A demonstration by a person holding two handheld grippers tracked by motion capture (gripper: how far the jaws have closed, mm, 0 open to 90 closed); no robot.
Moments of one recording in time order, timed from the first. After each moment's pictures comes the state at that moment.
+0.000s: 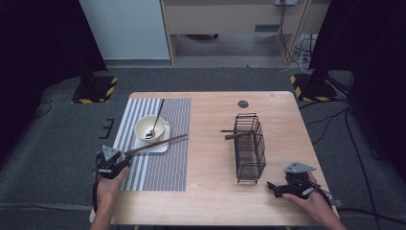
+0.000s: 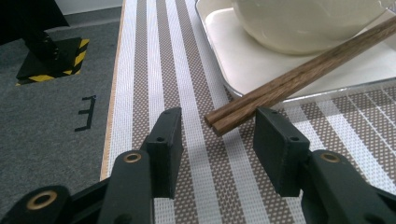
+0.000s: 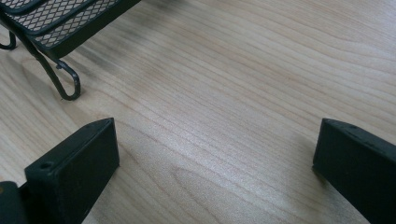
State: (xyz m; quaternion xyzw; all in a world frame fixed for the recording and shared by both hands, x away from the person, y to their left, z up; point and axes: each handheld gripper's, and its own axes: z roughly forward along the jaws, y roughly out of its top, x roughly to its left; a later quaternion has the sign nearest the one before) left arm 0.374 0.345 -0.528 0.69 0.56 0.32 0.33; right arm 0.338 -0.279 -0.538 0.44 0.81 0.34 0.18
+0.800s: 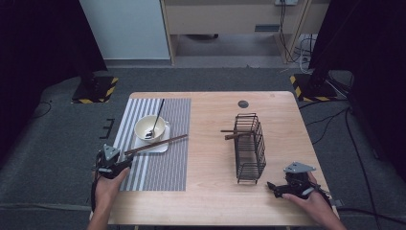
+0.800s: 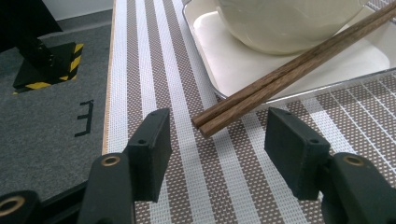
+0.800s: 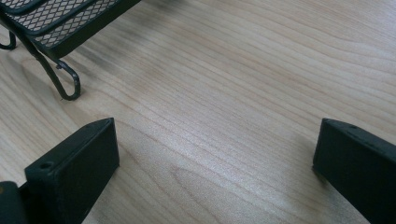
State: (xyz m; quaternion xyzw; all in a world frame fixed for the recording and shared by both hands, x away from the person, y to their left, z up) left arm 0.371 0.342 -0.521 0.71 0.54 0.31 0.32; right arm 0.338 -0.279 -0.538 0.44 0.81 0.34 0.18
